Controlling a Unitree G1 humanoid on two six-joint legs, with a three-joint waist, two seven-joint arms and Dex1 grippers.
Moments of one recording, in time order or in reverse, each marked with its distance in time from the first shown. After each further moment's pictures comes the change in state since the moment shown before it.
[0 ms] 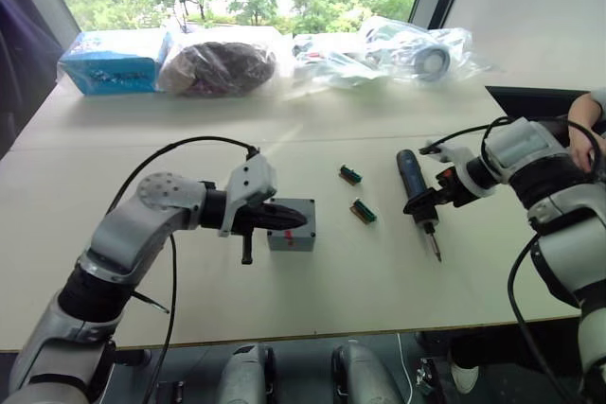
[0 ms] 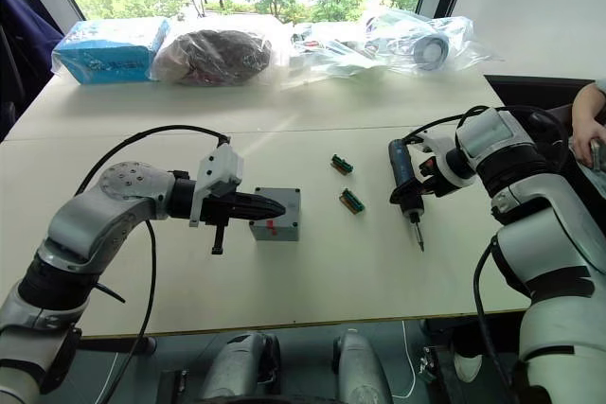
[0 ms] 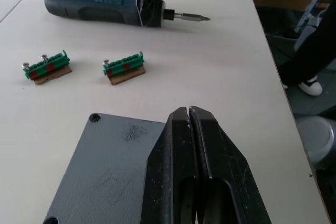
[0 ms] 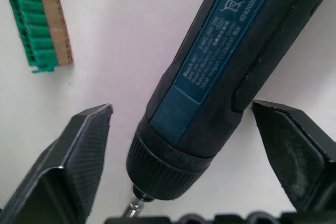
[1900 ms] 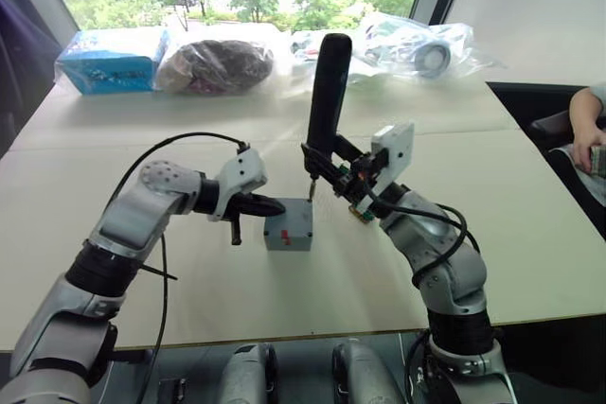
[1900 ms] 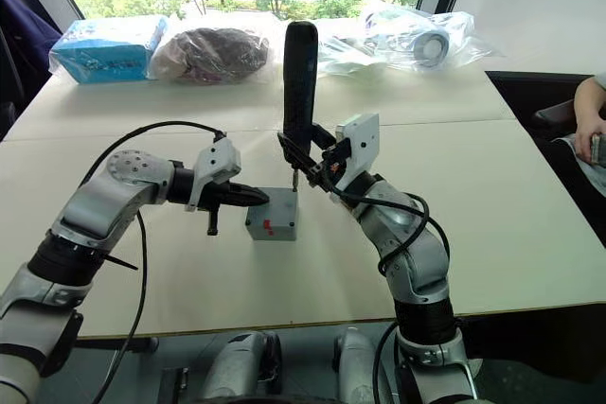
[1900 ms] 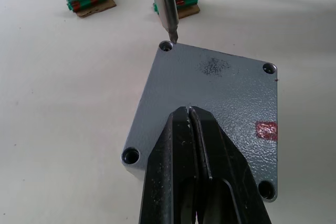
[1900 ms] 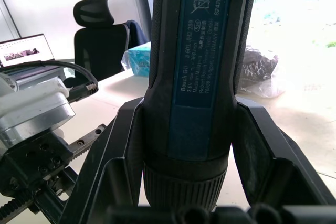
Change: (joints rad) left arm -0.100 0.008 -0.078 0.285 0.180 -0.105 -0.071; right arm 0.788 0.658 -0.614 -1.164 0.292 -0.657 -0.847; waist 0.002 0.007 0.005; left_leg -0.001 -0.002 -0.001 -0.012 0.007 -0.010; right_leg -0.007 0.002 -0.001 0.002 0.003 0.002
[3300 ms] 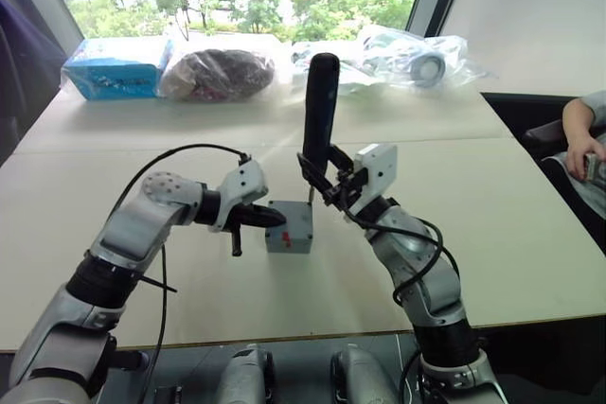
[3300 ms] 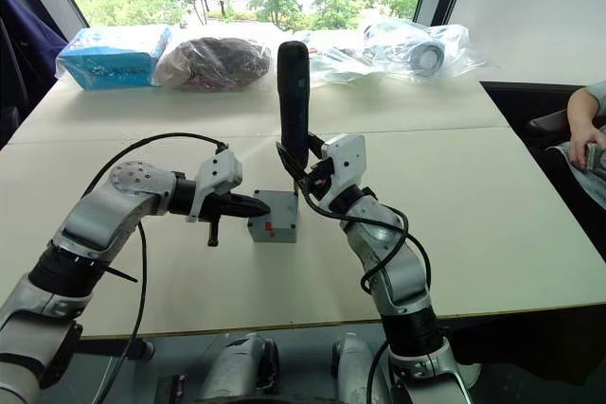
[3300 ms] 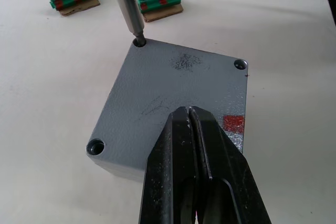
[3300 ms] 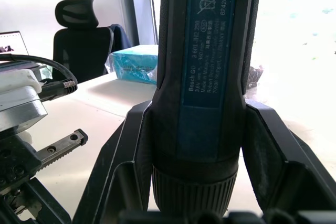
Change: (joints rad) left arm 0.072 0.000 0.003 -0.052 -0.002 0.023 -0.001; right arm 0.082 0.020 0.125 0.084 -0.151 -0.185 -0.109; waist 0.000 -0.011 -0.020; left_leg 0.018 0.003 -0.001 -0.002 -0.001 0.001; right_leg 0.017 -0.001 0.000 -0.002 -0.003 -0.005
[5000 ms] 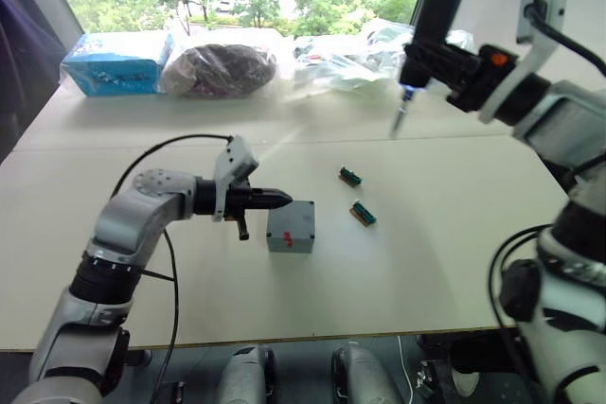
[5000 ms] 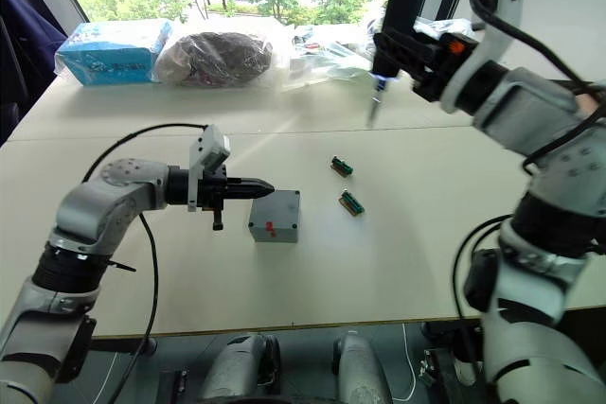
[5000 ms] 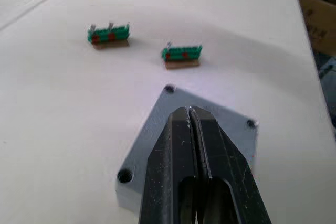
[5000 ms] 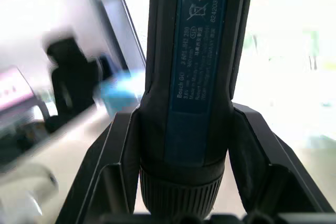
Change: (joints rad) left arm -0.043 -0.059 0.169 -0.064 -0.192 0.144 0.058; right arm -0.607 -0.563 -0.639 0.199 0.795 1.097 -0.208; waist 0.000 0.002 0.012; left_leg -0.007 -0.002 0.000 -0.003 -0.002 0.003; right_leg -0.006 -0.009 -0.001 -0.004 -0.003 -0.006
